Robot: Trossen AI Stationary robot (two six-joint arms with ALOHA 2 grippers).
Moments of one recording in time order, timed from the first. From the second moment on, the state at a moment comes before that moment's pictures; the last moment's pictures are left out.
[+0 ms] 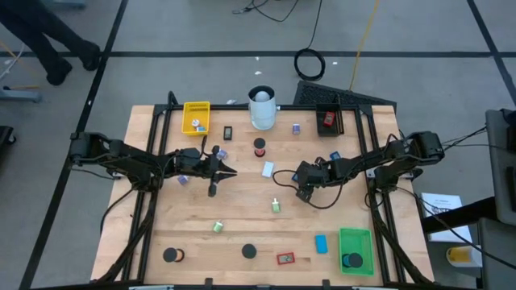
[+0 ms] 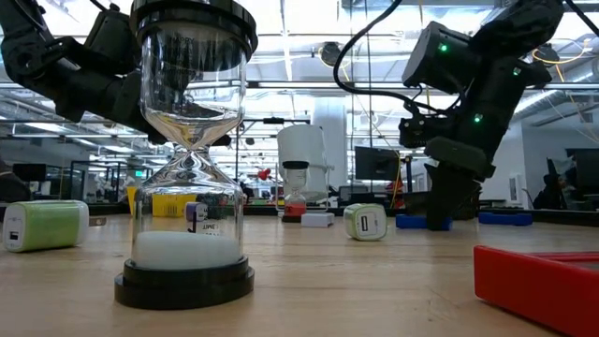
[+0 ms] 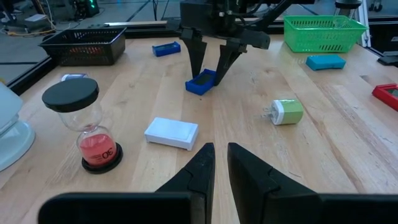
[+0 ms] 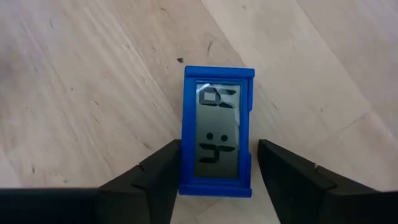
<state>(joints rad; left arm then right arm) 0.10 1.32 0.26 0.77 0.13 0.07 0.06 1.53 0.66 -0.31 0.22 0.59</state>
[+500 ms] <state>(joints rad) 0.10 1.32 0.26 0.77 0.13 0.07 -0.01 1.33 0.72 -0.49 0.26 0.57</state>
